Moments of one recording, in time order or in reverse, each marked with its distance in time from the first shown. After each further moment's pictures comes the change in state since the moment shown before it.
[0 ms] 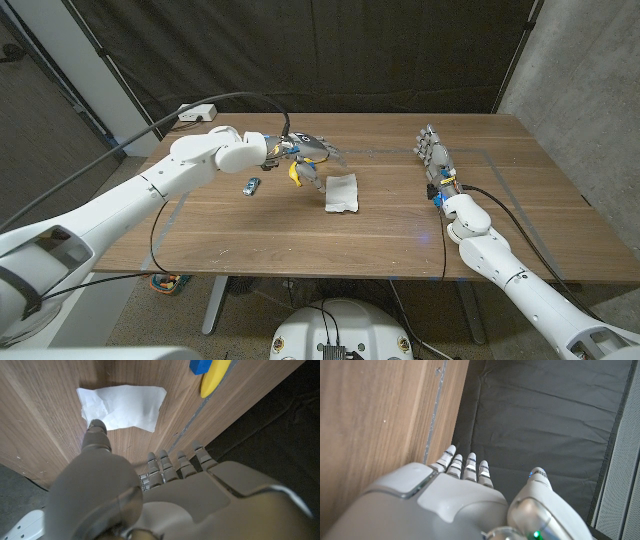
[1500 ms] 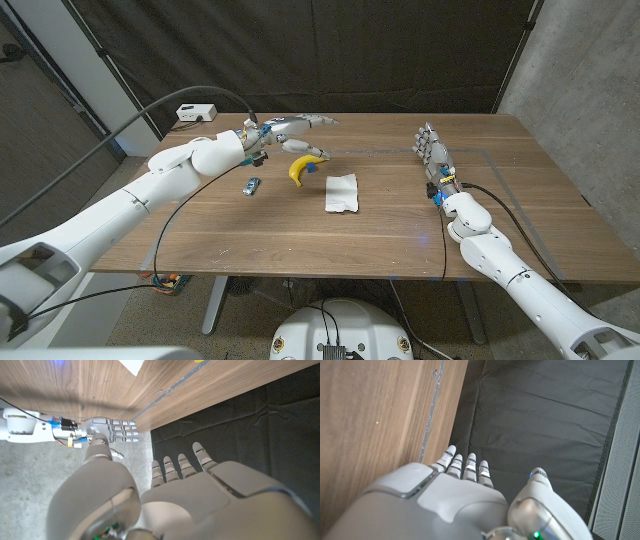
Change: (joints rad) left arm 0.107 0.028 -0.127 0.054 -0.338 0.010 0.207; left_hand -0.142 0.072 0.033 -0.018 -0.031 -0.154 -0.006 -0.035 -0.014 -0.149 0.030 -0.034 -0.019 -0.047 0.022 -0.013 -0.005 -0.049 -0.002 0.008 0.000; right arm -0.005 -0.014 -0.002 -0.032 -0.008 -0.013 -0.005; right_hand -0.004 -0.004 0.000 0.000 0.000 0.000 0.000 0.000 0.000 -0.005 -0.005 0.000 0.000 0.000 0.000 0.000 0.000 -0.009 -0.002 0.011 0.000
